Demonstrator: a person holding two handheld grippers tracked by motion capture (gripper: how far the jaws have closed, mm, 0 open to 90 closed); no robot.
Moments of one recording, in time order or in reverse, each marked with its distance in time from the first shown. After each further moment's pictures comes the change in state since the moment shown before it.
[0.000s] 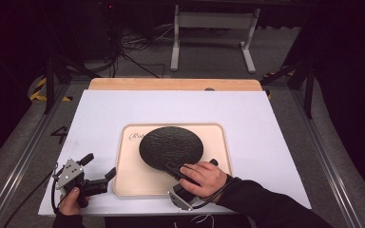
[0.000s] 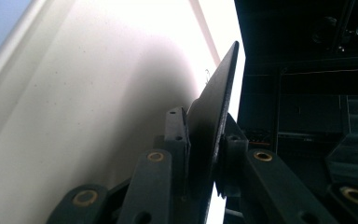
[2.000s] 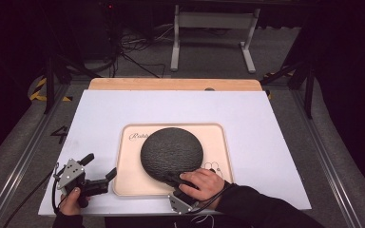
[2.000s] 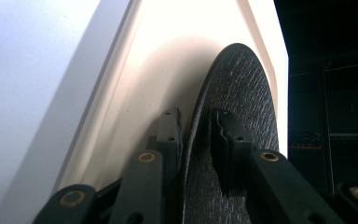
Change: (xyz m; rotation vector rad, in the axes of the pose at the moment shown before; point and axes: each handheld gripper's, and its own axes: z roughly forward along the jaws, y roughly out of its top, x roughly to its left) left arm -0.001 0.000 0.001 0.011 0.002 0.011; right arm 0.029 -0.001 0.012 -0.058 0.116 0.123
